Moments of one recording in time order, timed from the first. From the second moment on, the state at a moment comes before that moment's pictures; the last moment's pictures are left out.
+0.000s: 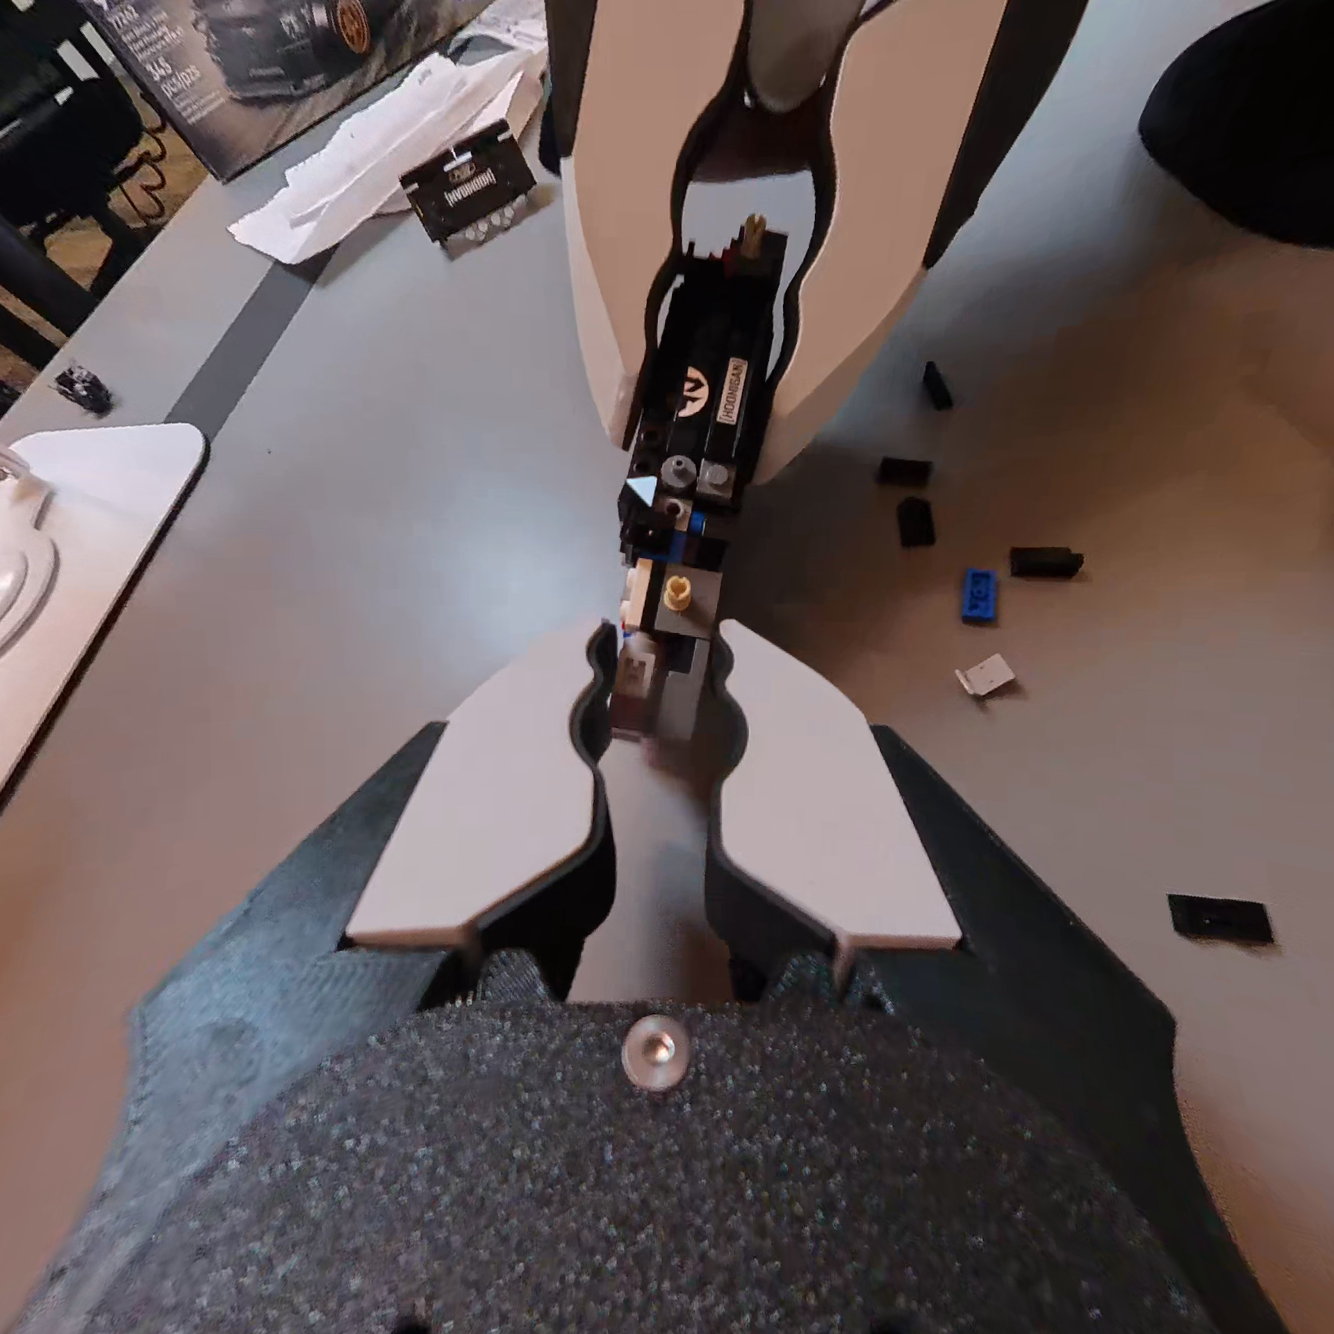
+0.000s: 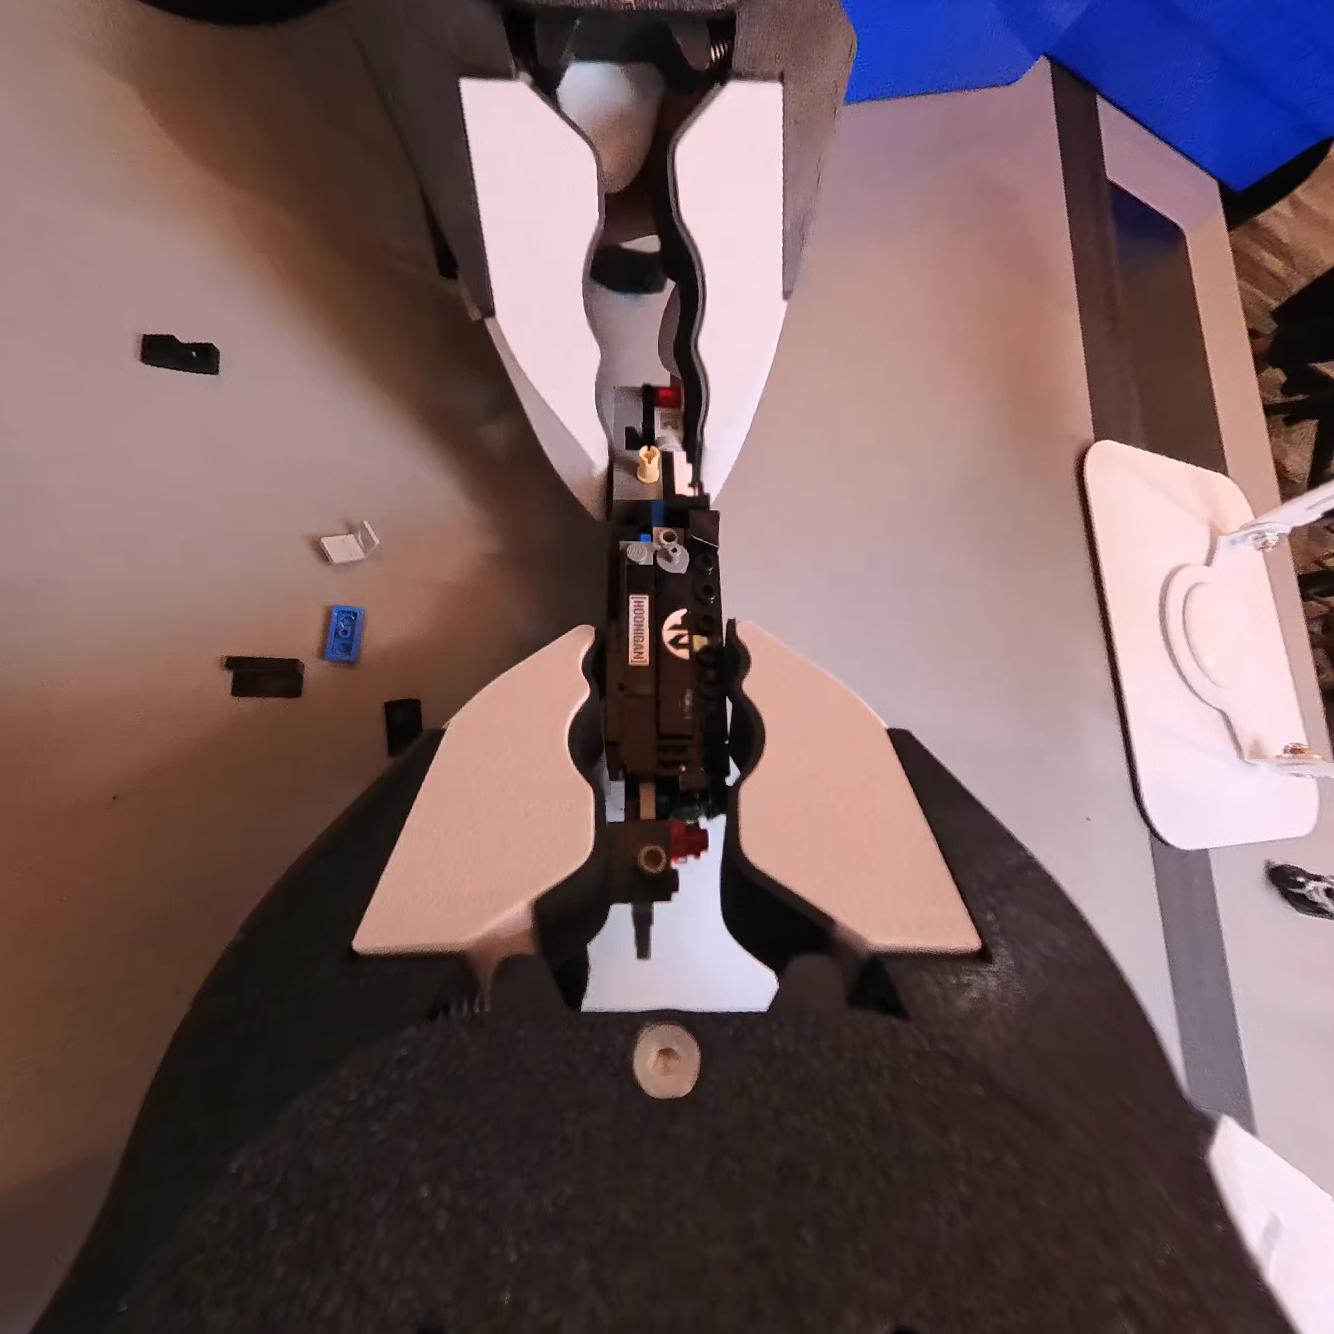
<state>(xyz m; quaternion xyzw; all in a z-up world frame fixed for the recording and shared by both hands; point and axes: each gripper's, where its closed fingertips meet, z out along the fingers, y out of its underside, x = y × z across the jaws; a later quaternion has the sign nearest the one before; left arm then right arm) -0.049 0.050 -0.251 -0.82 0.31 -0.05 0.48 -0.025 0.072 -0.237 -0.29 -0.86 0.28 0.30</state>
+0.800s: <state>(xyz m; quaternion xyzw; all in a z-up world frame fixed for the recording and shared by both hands) -0.043 0.045 -0.242 -0.80 0.33 0.00 0.49 0.030 0.020 -0.271 -0.34 -0.87 0.27 0.22</state>
